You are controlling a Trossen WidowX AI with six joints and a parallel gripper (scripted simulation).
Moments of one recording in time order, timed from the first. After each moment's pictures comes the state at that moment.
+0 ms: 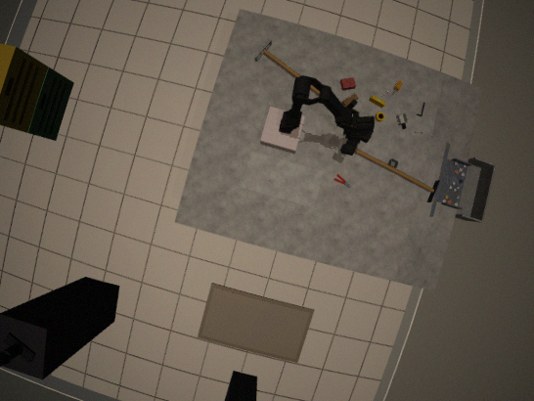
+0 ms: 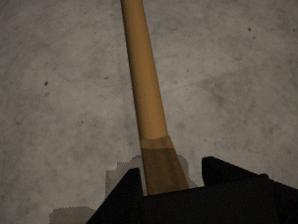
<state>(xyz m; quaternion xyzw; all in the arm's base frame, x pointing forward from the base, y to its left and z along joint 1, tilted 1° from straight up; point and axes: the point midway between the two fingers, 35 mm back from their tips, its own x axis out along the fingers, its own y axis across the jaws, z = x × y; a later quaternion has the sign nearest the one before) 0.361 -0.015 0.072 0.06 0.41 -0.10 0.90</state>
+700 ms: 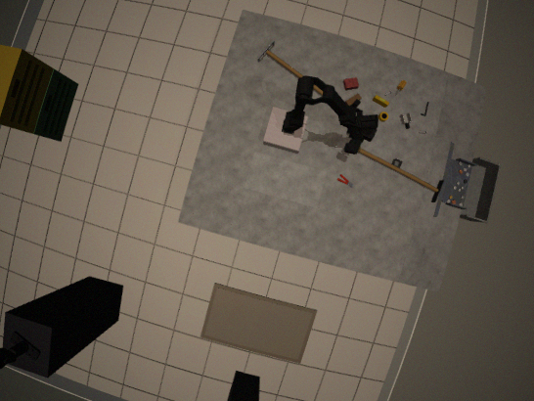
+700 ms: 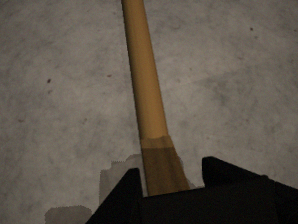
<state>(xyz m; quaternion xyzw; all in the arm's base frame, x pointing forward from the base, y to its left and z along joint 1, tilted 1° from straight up) 0.361 -0.010 0.072 0.05 0.41 -0.10 0.90</state>
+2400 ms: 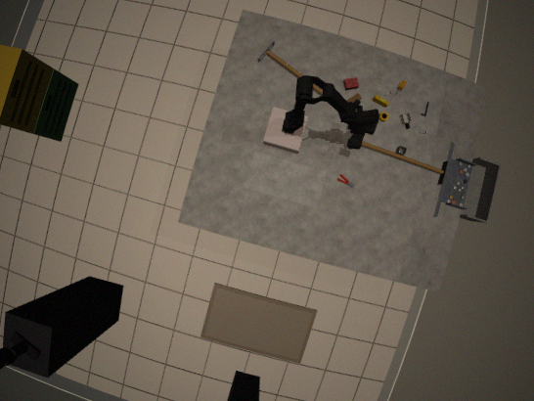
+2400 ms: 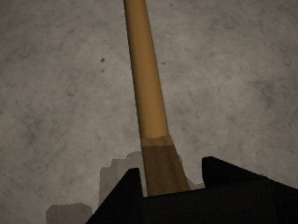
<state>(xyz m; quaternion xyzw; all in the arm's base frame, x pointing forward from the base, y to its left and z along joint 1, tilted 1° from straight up) 0.362 0.022 0.074 0.03 0.42 -0.04 0.91</state>
